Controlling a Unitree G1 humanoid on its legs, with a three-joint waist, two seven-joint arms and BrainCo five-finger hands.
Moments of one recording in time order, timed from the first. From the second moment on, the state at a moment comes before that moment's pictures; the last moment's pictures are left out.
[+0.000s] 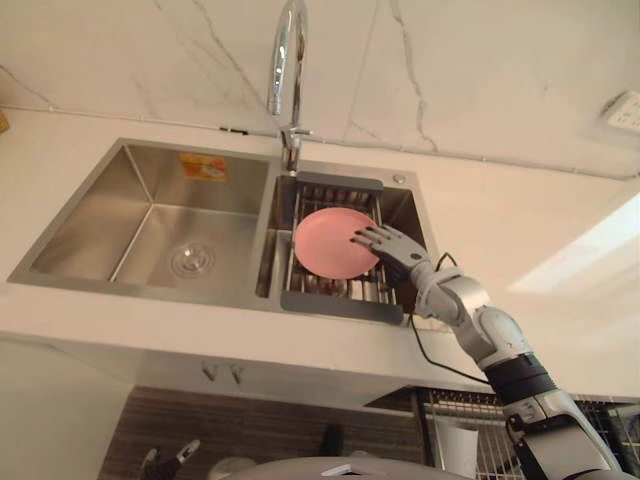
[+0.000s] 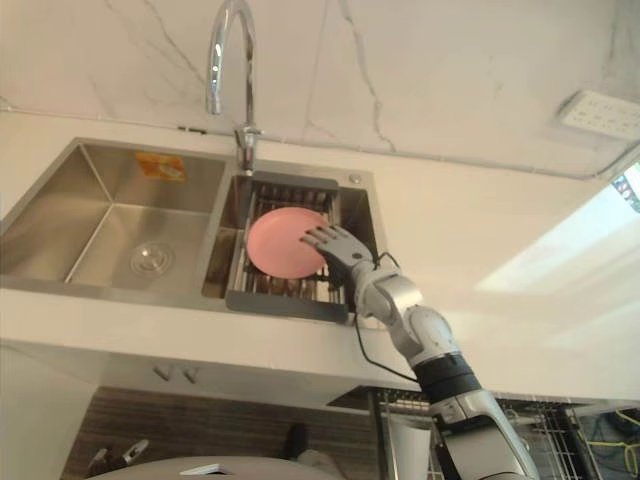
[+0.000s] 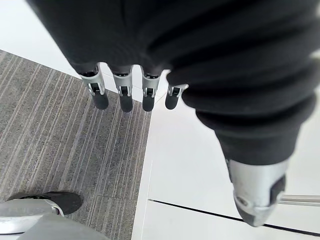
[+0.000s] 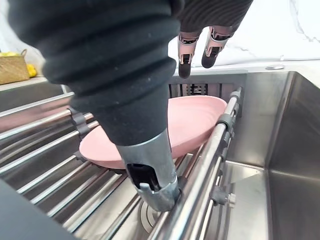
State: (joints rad) left arm 0.26 0.12 0.24 0.99 0.09 -0.15 0.15; right arm -0.33 -0.53 0.24 0.16 -0.97 -0.21 0.23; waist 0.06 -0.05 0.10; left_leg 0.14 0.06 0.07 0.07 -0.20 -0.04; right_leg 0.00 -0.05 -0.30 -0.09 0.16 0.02
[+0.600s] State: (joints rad) left arm 0.27 0.12 0.23 0.95 0.09 -0.14 0.15; right arm -0.37 -0.52 0.29 0.32 -1.03 -0.21 0.13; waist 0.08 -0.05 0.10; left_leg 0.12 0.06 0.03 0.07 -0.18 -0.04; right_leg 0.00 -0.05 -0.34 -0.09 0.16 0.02
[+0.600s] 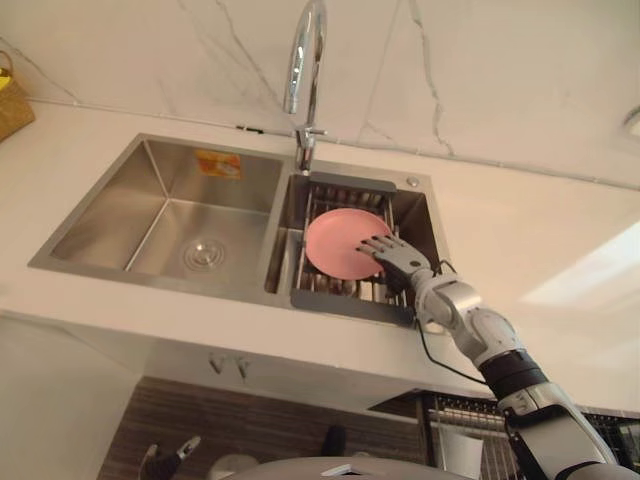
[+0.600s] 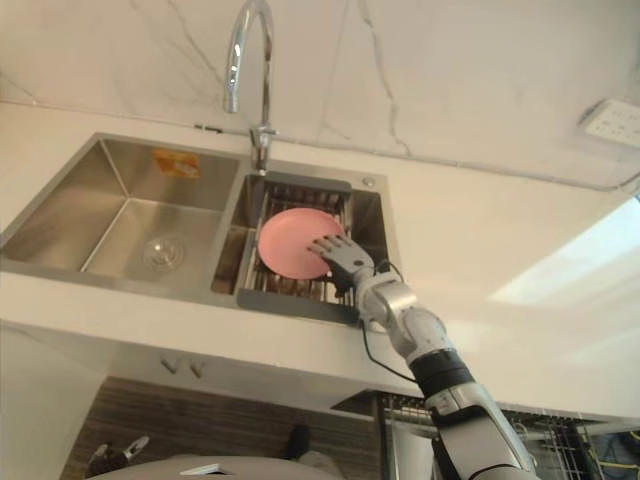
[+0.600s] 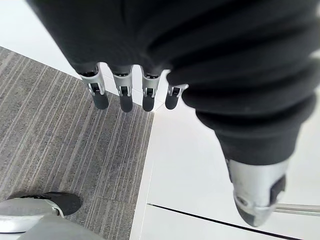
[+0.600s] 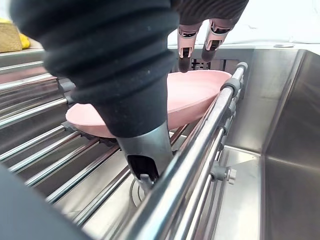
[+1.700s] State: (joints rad) left arm 0.27 0.12 0.21 0.95 0.09 -0.14 0.15; right arm -0.35 -0.48 0.35 0.33 -1.17 -0.19 -0.05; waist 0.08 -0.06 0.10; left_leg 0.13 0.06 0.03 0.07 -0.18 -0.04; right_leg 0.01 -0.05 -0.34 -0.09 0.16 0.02
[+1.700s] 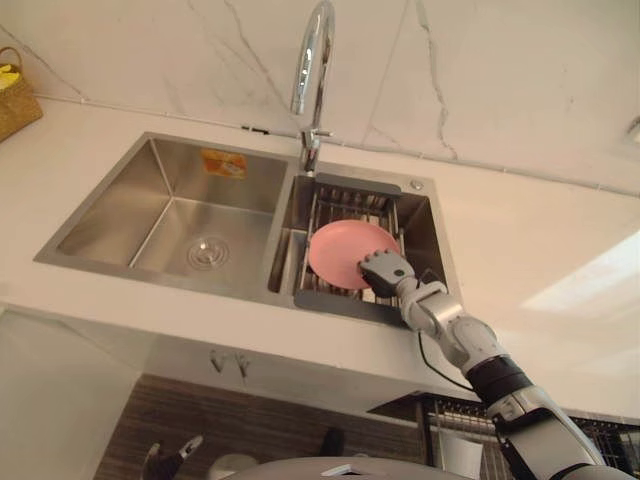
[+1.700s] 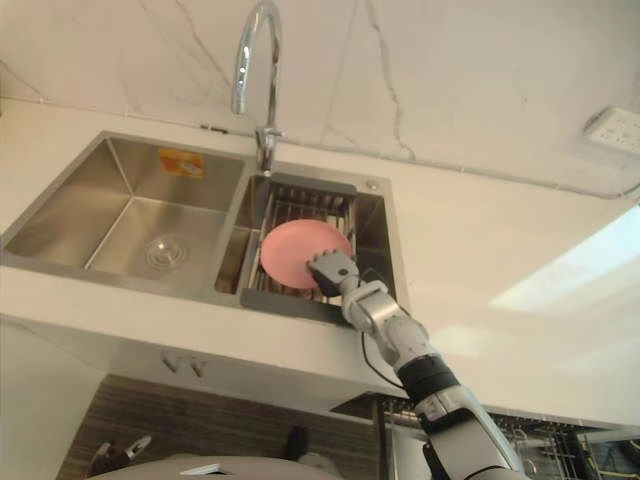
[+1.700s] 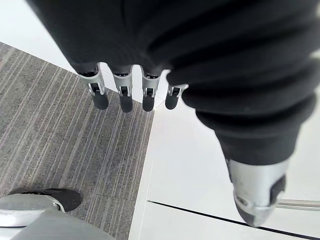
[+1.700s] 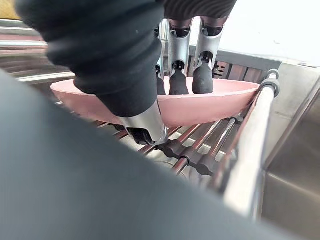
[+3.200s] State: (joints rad) left arm 0.30 0.09 0.25 0.91 0.11 -0.17 0.17; right arm -0.34 -0.58 0.06 0.09 -0.93 -0.17 -0.19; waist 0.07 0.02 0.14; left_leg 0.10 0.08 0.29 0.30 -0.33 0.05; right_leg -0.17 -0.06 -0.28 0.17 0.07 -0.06
